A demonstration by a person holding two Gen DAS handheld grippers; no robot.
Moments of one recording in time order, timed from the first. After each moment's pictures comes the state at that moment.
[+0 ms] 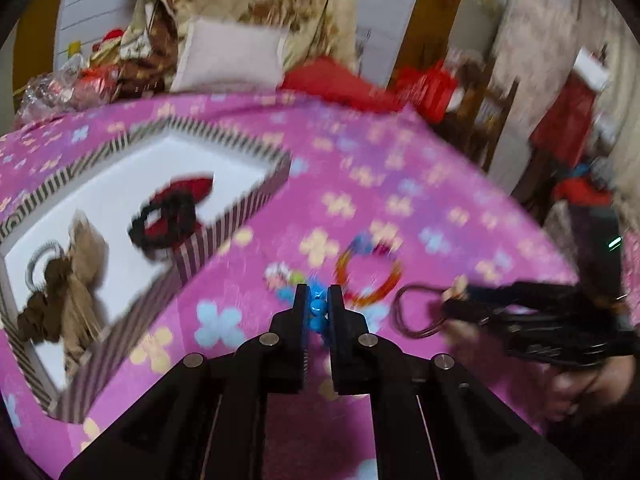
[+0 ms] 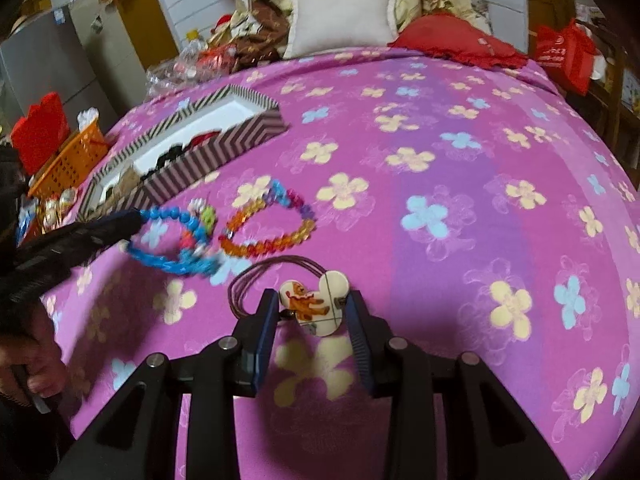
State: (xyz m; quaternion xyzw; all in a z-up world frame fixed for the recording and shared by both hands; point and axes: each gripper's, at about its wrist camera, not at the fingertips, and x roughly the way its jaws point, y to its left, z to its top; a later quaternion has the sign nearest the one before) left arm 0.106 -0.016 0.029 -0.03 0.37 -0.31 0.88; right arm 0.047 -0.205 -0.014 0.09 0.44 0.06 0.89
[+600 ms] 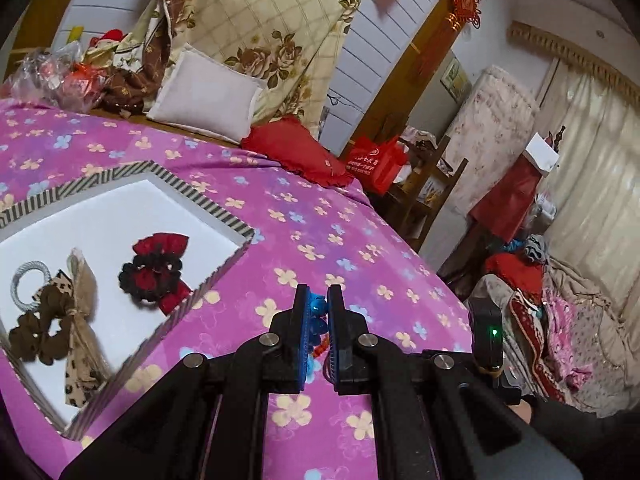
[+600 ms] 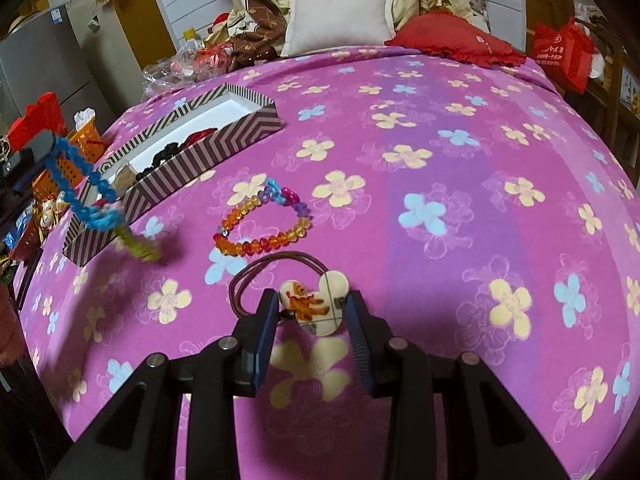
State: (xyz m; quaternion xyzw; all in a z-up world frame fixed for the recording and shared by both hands) left arm 0.111 0.033 0.075 -0.15 0.31 -0.38 0.86; right arm 0.050 -0.203 -0.021 0.08 0.45 0.06 0.89
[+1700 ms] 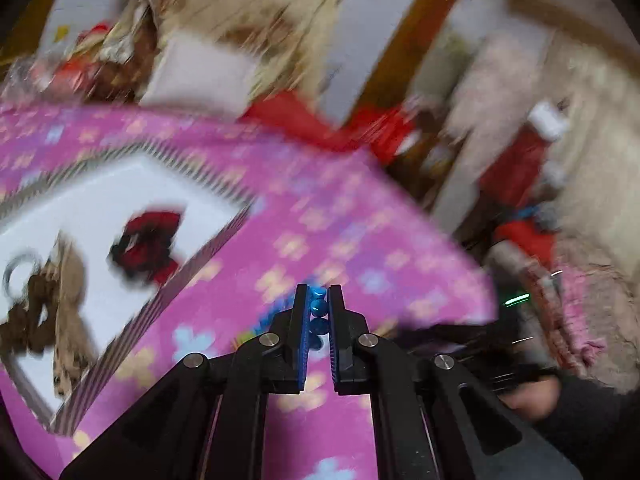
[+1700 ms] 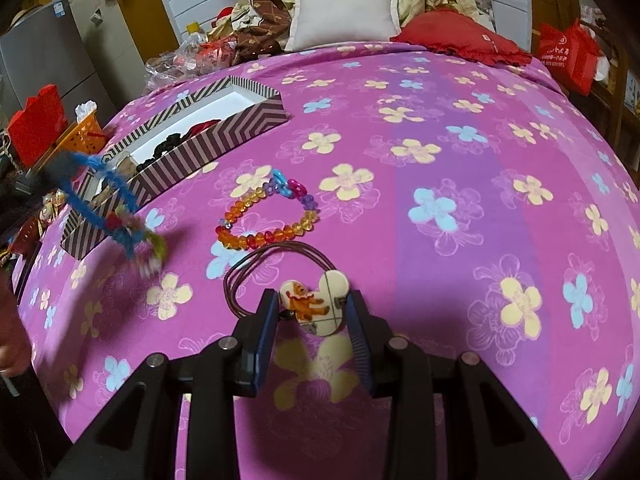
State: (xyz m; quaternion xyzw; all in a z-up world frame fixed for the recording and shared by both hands) left arm 0.118 0.010 0.039 -0.10 0.37 -0.36 0.85; right arm 0.052 -0.199 -0.027 0.08 0.46 0.06 0.88
